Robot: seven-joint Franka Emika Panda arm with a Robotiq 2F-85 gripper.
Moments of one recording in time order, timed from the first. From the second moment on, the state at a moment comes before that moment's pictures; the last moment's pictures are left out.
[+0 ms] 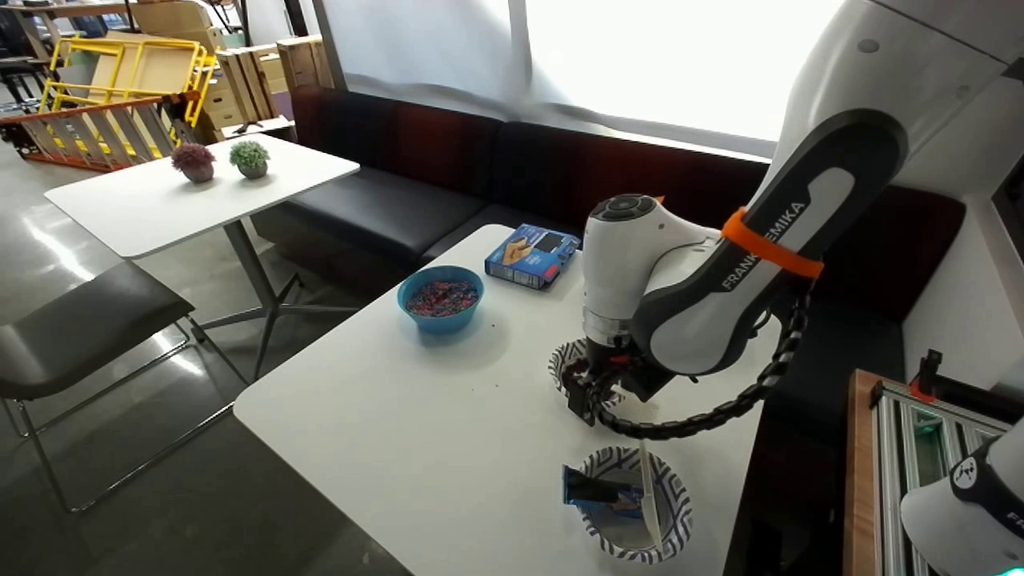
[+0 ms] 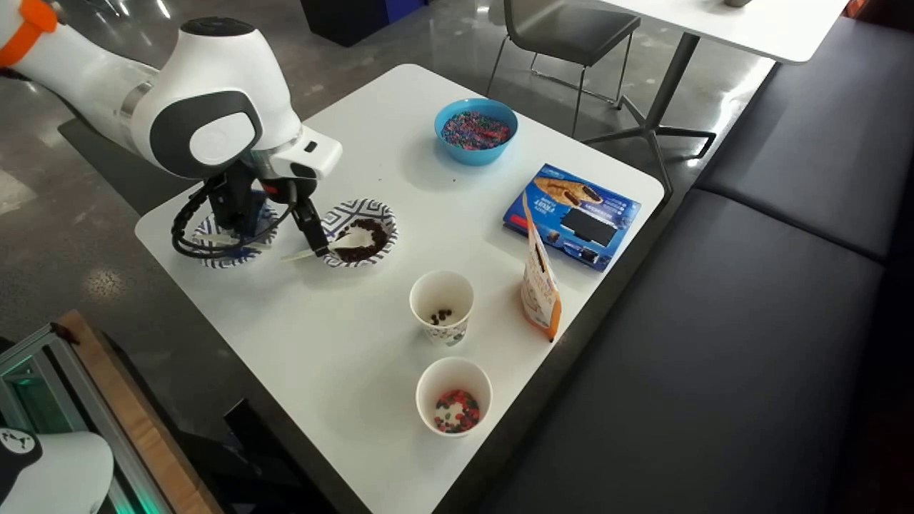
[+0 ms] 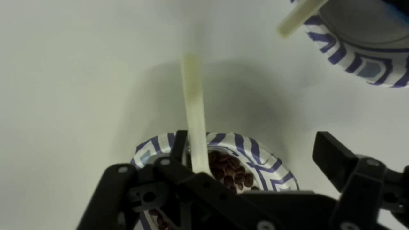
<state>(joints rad) 0.15 0.26 -0.02 -2.49 -0.05 2.70 0.47</state>
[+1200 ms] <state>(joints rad) 0.31 0.22 0.01 -2.37 -0.20 2.57 0.85</state>
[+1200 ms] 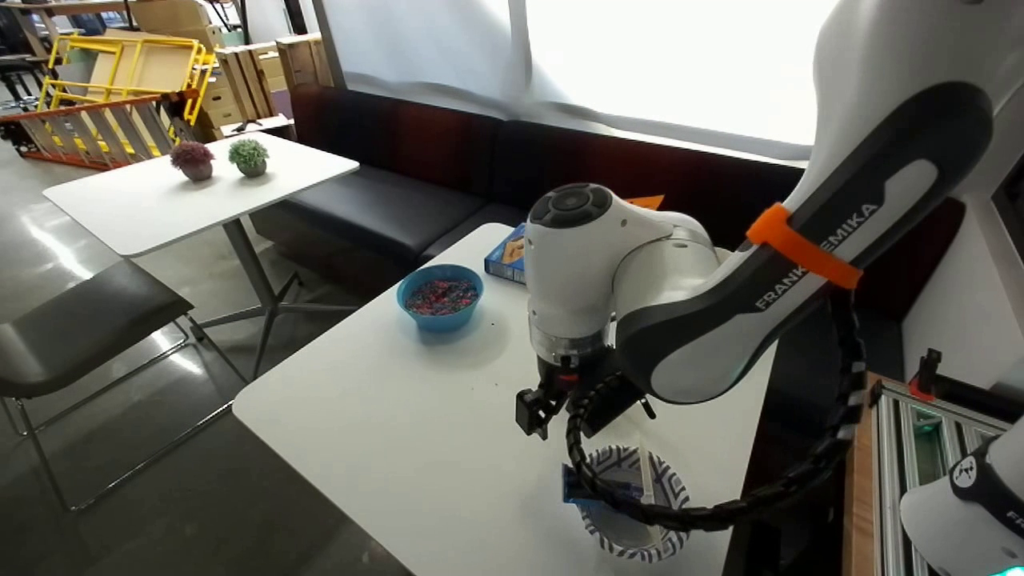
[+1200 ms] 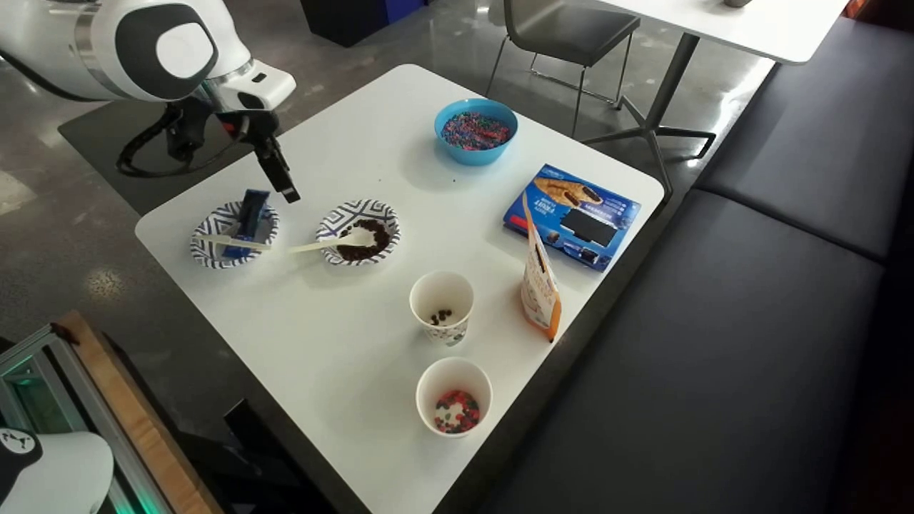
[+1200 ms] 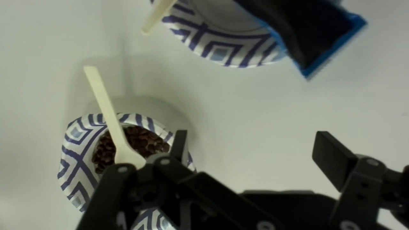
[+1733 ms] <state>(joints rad) 0.29 -0.05 0.13 -2.52 0.01 2.59 0.82</state>
